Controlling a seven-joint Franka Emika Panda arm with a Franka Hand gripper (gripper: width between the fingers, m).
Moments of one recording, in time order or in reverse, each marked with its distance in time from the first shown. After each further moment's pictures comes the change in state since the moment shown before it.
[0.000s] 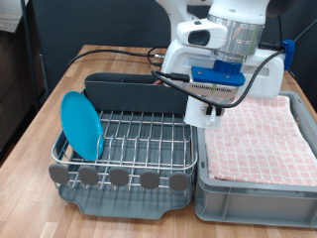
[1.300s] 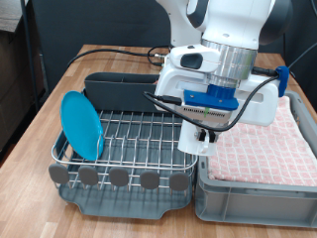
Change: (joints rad) arm 0.003 0.093 -0.035 0.017 -0.032 0.192 0.044
